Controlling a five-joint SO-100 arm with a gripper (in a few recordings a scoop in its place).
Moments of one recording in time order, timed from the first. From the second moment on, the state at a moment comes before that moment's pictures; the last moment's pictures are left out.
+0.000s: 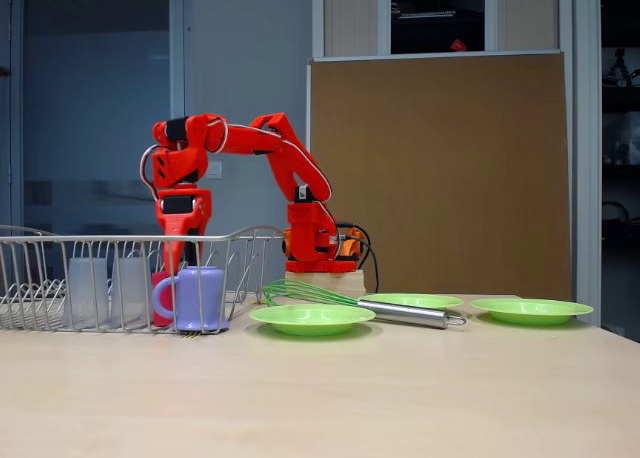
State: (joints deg) arm 25.4 47.4 47.1 94.5 -35.6
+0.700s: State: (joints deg) arm 19.4 65.7 46.7 104.0 -34.4
